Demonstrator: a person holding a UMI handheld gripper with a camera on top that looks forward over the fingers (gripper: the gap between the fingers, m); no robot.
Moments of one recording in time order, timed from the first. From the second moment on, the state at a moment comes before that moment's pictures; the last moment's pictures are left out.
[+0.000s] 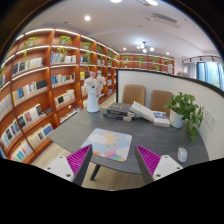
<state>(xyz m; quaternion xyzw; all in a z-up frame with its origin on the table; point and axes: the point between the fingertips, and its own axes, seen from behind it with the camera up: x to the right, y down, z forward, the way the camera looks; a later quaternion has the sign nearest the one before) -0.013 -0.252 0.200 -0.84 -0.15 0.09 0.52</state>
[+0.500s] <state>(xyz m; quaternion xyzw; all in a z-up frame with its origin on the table) 0.171 -0.266 0.092 -0.90 -0.04 0.00 0.43</state>
